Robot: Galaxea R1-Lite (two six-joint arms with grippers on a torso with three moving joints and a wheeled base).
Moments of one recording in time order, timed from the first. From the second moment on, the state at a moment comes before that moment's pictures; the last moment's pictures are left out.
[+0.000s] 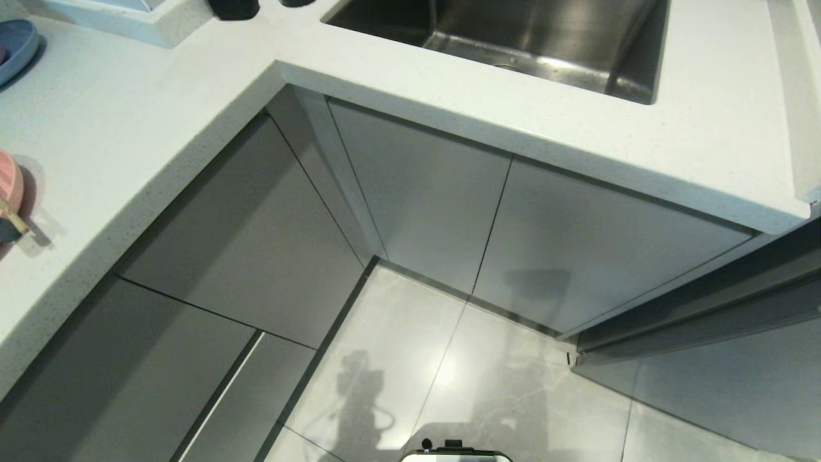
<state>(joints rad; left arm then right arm) 0.00 0.00 0.00 -0.04 0.01 -0.06 0.01 0.00 0.00 0.00 0.00 0.02</state>
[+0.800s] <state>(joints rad) 0.00 0.00 0.00 -0.04 0.01 -0.06 0.01 0.00 0.00 0.00 0.00 0.02</state>
